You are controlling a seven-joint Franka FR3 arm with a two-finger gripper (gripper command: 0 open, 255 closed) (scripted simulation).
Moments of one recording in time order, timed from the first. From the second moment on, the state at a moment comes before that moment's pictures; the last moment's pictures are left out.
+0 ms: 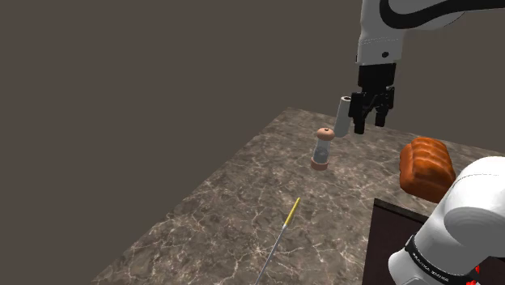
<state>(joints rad) 0.00 -0.78 -0.06 -2.44 0.06 1.43 0.09</state>
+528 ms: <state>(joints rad) -0.03 -0.64 -0.17 -2.39 -0.04 1.51 -0.05</state>
